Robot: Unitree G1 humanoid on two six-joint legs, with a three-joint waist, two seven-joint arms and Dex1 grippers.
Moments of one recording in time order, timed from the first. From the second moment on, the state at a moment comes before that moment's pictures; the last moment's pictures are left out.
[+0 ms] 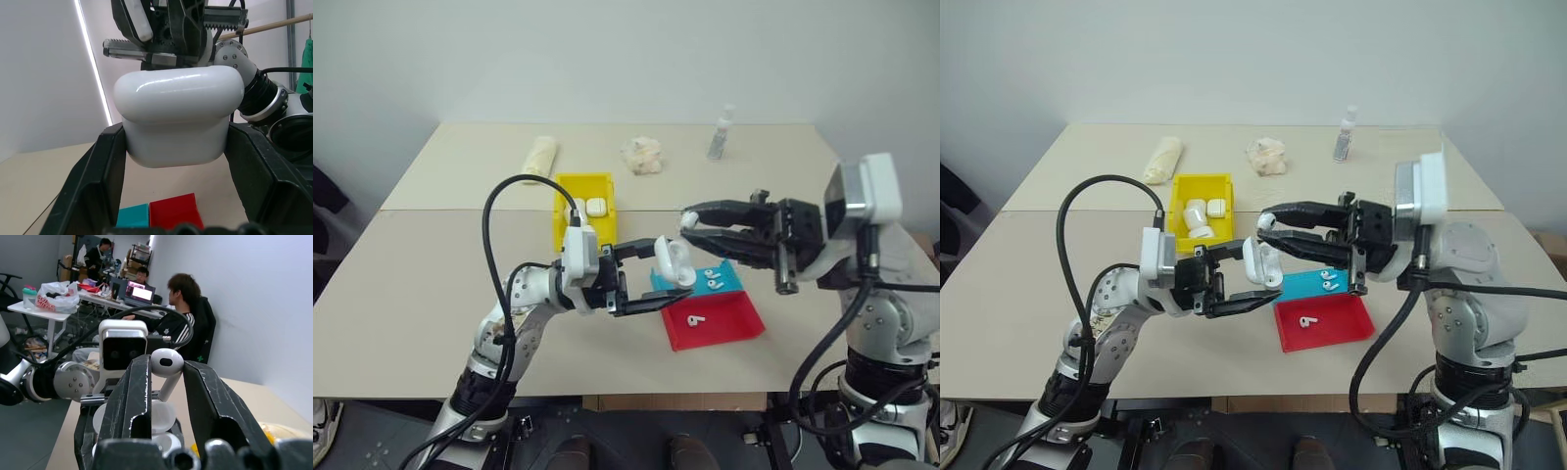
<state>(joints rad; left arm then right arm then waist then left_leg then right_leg) -0.47 0.35 -0.17 -0.27 -0.55 0.12 -1.03 -0.59 -0.50 -0.20 -0.41 0.71 0.46 1.18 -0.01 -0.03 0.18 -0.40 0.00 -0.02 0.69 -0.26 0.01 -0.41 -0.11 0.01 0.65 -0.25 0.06</state>
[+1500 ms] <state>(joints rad) -0.46 0.35 -0.17 -0.26 -0.51 0.11 -1.03 -0.53 -0.61 -0.09 -0.31 0.61 0.19 1.25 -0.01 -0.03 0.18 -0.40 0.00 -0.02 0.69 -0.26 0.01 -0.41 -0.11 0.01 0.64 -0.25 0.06</state>
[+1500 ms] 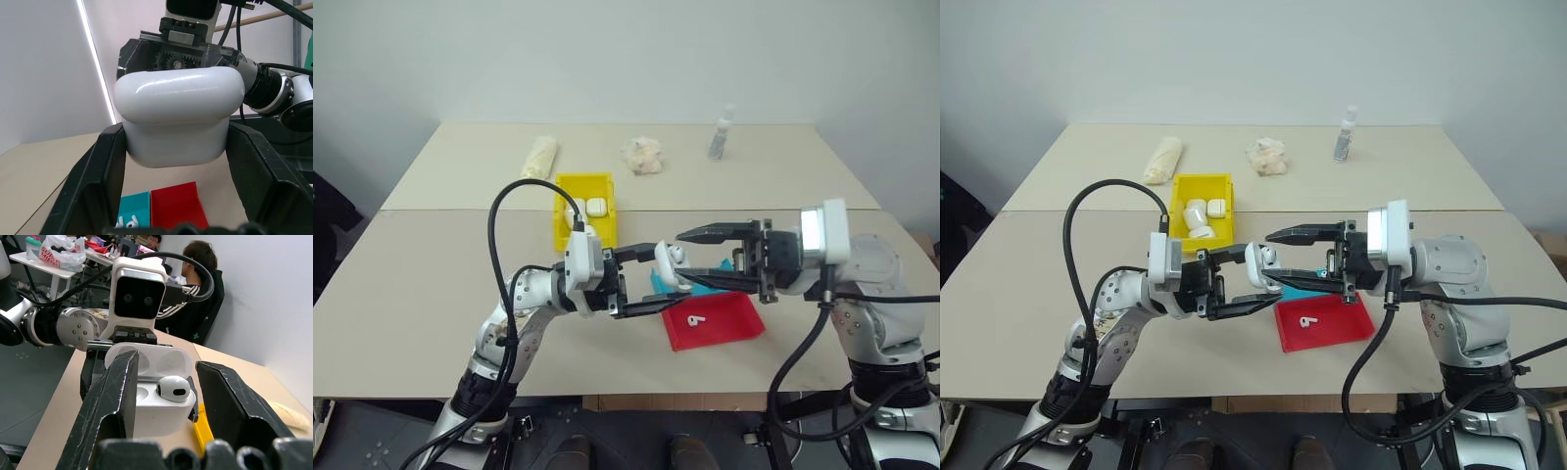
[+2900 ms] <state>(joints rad) -0.14 0.54 -0.11 -0.36 -0.38 0.06 -0.96 -1.25 -0.61 0.62 0.89 -0.45 -0.34 1.37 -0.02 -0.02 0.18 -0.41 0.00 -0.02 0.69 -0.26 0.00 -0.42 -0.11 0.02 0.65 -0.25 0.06</state>
